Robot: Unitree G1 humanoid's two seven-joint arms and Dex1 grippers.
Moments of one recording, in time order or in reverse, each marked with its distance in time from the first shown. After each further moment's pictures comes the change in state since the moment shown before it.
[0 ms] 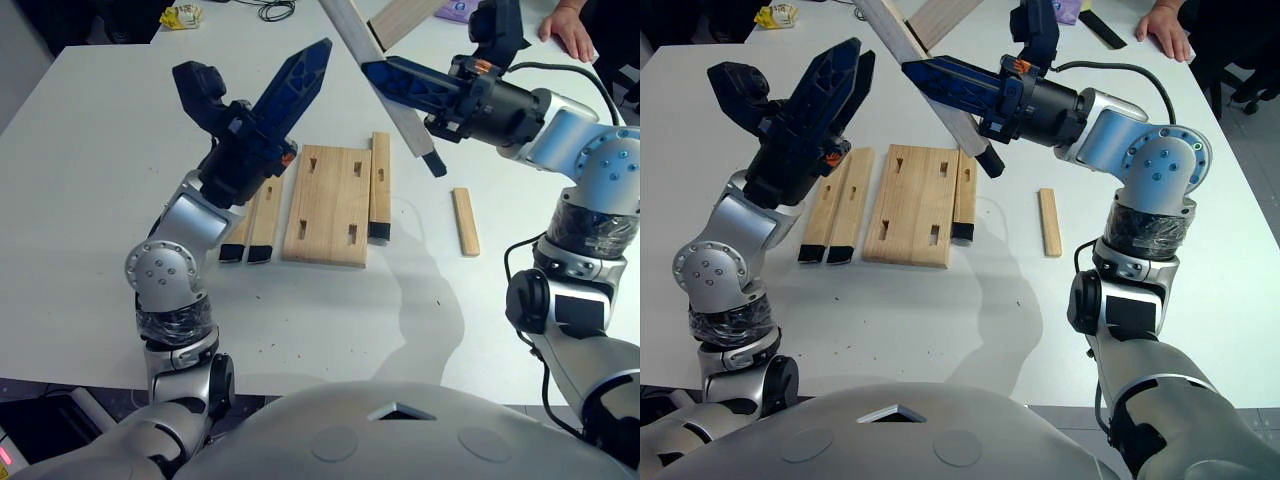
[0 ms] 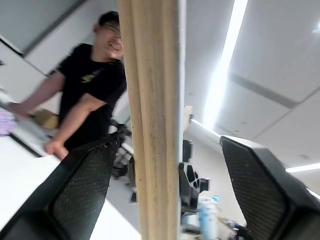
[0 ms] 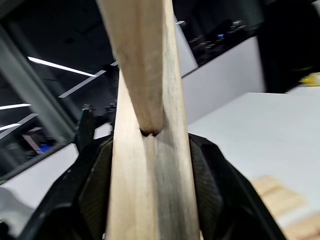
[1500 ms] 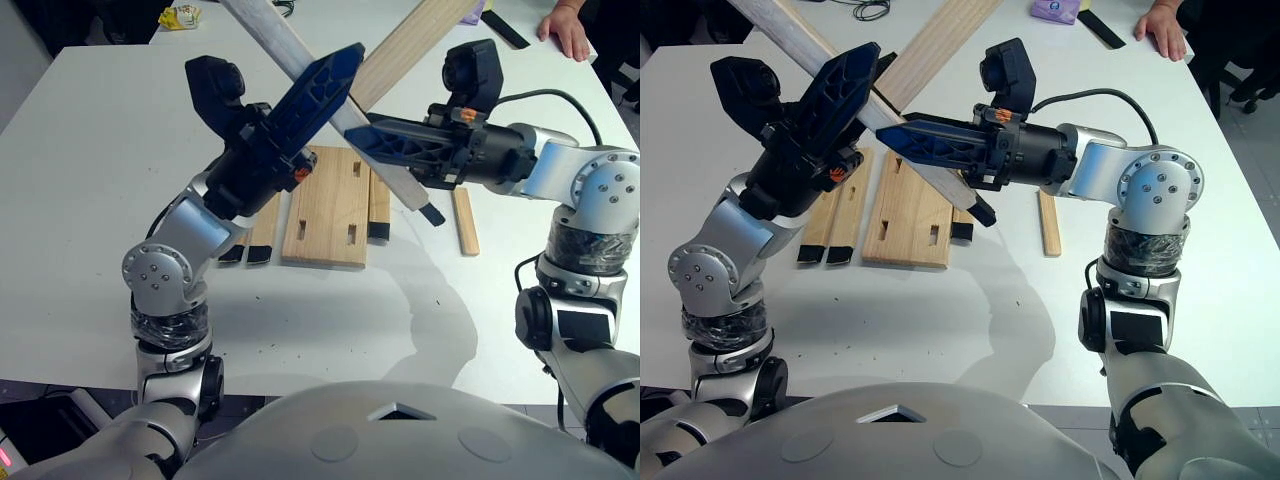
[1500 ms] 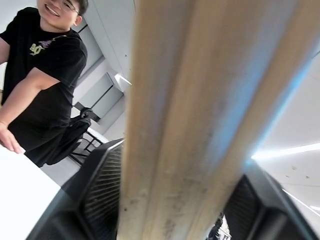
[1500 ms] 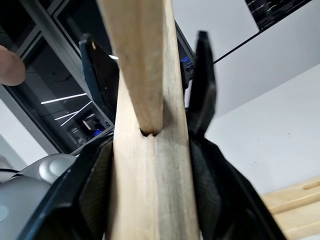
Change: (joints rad) left arm 0.010 0.059 -0.094 -0.067 -0.172 -0.023 0.089; right arm 0.096 -0.052 0.126 -0.079 0.272 0.010 -0.079
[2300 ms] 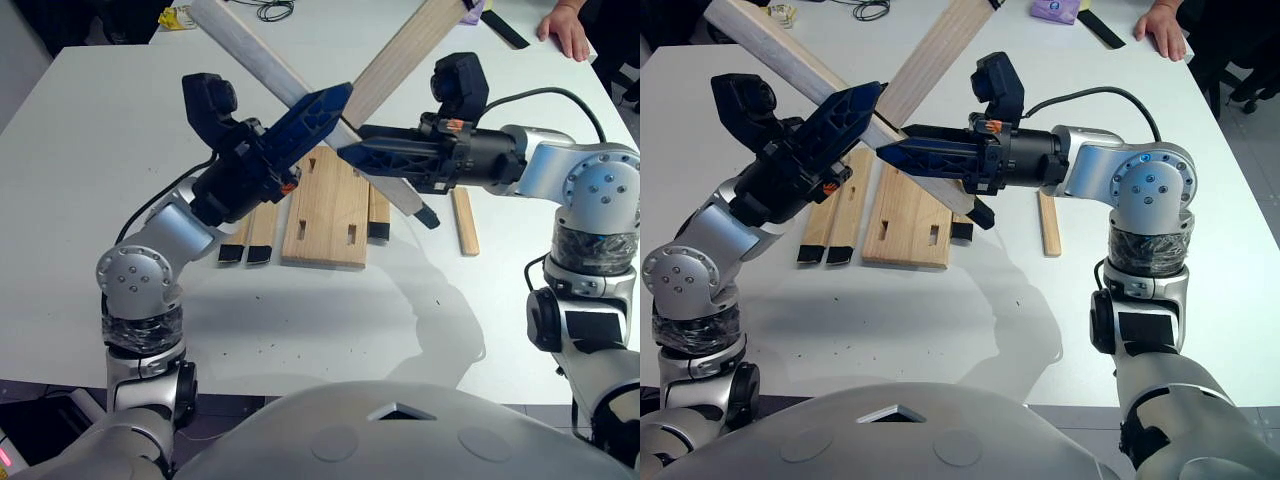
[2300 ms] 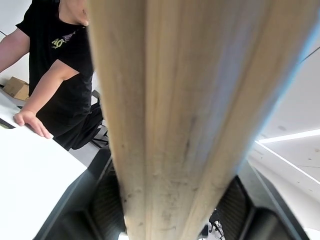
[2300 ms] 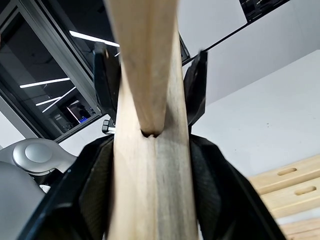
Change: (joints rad) left arm 0.036 0.141 0.022 0.021 0.034 0.055 -0.098; right arm -0.010 -0.061 0.080 -0.010 -0.133 -0.051 0.116
